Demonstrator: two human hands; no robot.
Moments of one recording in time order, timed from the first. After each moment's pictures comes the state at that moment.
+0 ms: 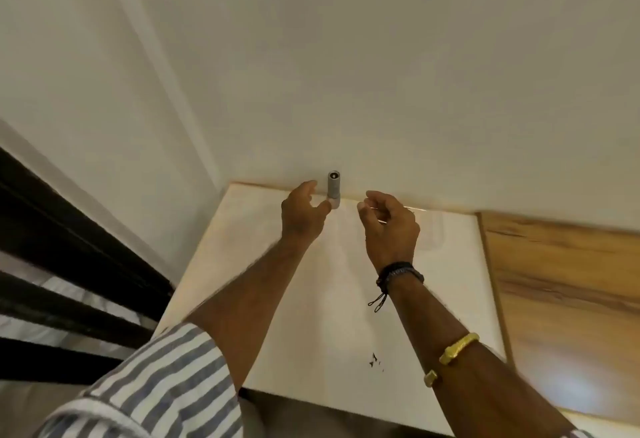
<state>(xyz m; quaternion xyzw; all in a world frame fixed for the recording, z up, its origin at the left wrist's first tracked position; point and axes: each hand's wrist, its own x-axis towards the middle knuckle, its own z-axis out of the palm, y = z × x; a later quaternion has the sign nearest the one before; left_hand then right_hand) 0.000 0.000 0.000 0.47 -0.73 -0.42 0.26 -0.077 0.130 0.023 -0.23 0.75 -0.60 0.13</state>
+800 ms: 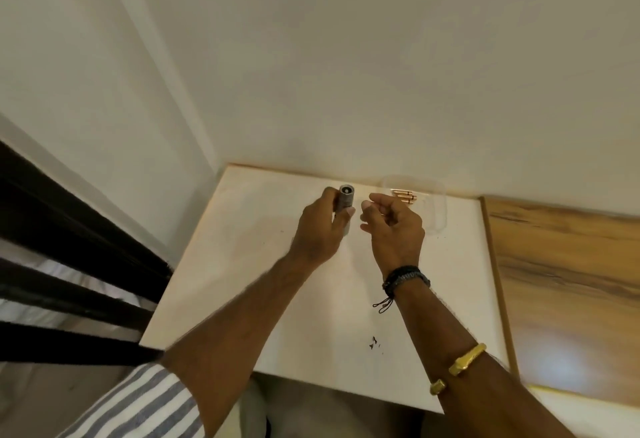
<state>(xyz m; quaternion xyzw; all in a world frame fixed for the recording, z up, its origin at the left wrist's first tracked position) 0.018 0.045 -0.020 0.31 -0.83 -0.38 0.25 -0.070 0.148 0.004 -0.16 0.73 -0.64 0.19</state>
